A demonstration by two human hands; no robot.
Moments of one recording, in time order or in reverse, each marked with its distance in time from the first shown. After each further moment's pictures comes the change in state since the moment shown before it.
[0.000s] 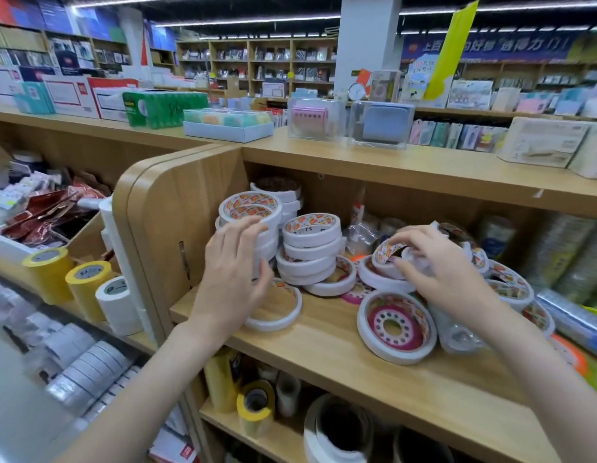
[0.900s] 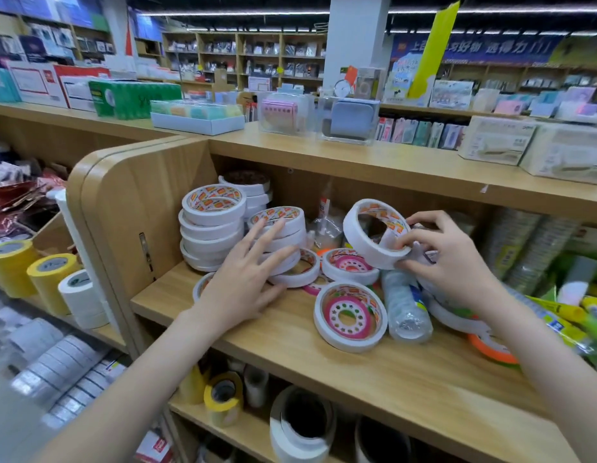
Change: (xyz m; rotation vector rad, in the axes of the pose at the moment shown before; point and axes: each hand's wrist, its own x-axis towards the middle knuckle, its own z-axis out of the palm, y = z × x) left_hand 0.002 0.028 0.042 0.089 -0.341 0.242; right_hand -0.013 0.060 -0.034 -0.018 0.092 -0.015
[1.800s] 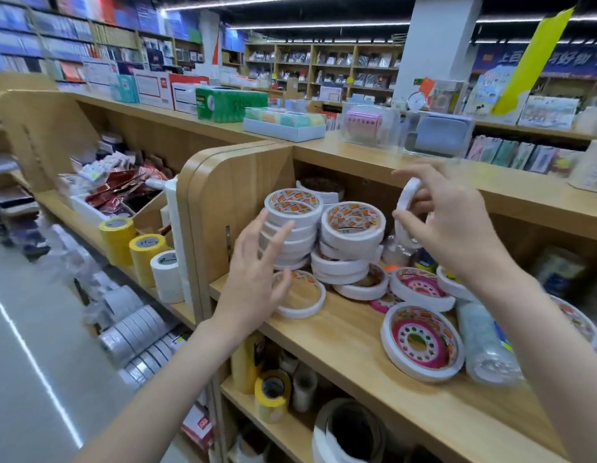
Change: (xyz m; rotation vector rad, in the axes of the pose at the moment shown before) left_hand -0.049 -0.025 -0.032 -0.087 0.260 -0.414; right_hand 0.068 -0.114 0.019 0.076 0.114 -0.269
